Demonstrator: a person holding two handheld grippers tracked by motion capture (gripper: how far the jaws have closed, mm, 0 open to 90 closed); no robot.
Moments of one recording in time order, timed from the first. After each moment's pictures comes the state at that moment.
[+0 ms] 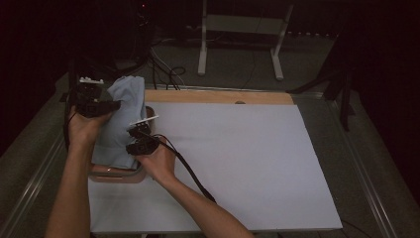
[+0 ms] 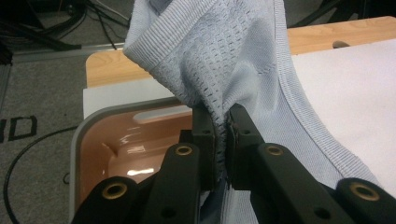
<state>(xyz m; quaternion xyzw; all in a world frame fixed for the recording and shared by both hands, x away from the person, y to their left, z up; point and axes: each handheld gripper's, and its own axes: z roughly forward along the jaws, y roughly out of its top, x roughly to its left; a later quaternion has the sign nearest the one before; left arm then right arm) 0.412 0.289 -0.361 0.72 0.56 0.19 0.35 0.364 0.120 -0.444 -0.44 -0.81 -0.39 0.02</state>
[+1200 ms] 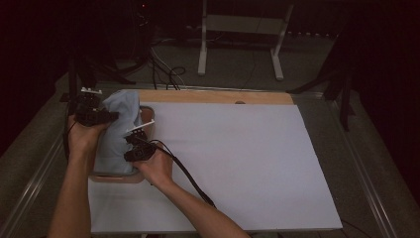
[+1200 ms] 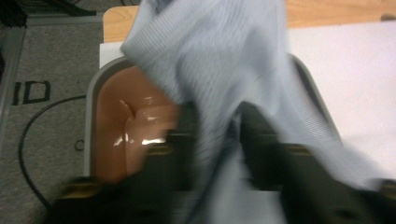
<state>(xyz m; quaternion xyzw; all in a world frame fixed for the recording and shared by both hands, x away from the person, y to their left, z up) 0.411 0.301 -0.391 0.71 0.61 0.19 0.32 0.358 0.131 -0.463 -0.43 -0.83 -0.36 0.04</state>
